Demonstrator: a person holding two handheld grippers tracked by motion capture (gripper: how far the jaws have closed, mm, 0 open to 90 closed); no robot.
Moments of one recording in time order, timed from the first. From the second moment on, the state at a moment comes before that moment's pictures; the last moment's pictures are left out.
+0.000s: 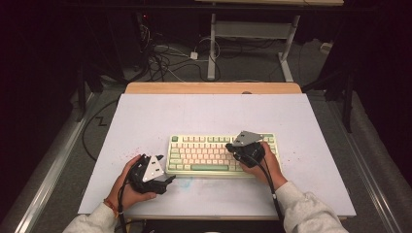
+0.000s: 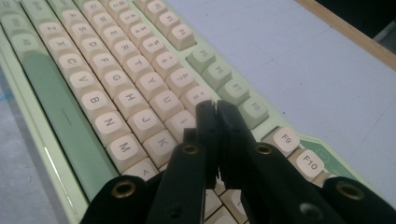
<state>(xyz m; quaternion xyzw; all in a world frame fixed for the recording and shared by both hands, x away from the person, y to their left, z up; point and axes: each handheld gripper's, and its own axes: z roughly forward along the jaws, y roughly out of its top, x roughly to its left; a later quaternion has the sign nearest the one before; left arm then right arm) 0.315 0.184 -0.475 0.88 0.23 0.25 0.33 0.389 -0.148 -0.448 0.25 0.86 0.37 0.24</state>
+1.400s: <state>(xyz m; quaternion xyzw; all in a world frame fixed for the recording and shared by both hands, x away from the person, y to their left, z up) 0.324 0.162 -0.460 0.88 0.22 0.19 0.36 0.303 -0.231 -0.456 0.28 0.80 0.42 0.32</state>
